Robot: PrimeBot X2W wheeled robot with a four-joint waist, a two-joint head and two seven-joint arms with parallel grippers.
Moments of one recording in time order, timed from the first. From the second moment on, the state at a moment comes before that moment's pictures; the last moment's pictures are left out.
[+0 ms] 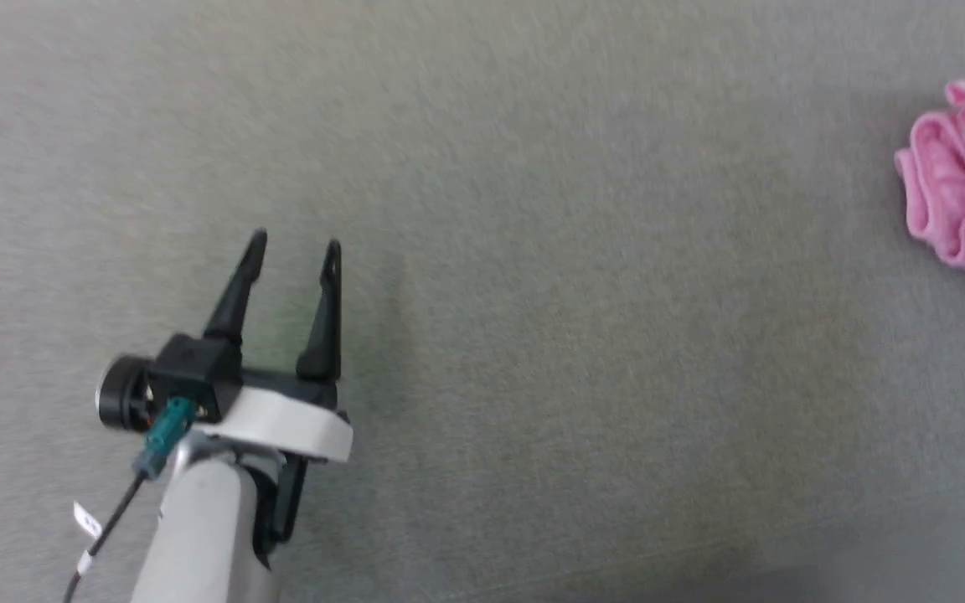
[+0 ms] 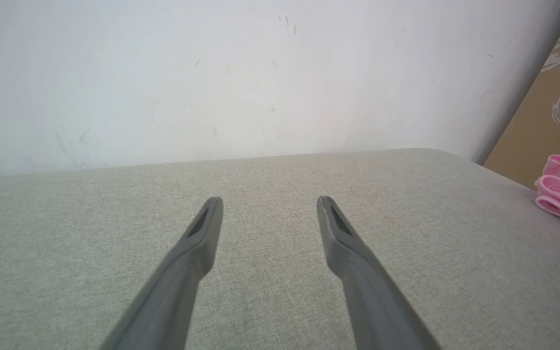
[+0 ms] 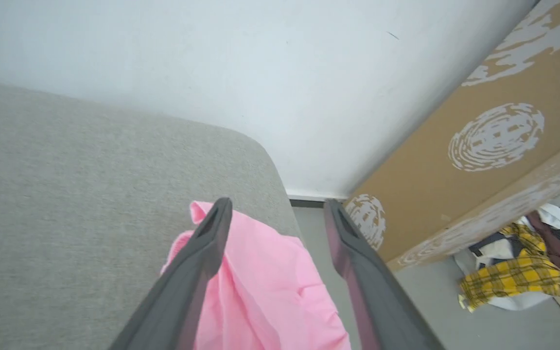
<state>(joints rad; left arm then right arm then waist) -0.28 0.10 -0.08 0.14 -0.11 -0.08 -0.26 -0.75 -0.40 -0.19 0.77 -0.09 0.13 -0.15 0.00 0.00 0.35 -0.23</state>
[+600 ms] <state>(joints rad) -0.12 0.06 -0.07 0.16 -0.19 -0.08 -0.26 -0.19 -0.17 -0.13 0.12 0.15 0.13 -0.12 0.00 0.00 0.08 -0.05</state>
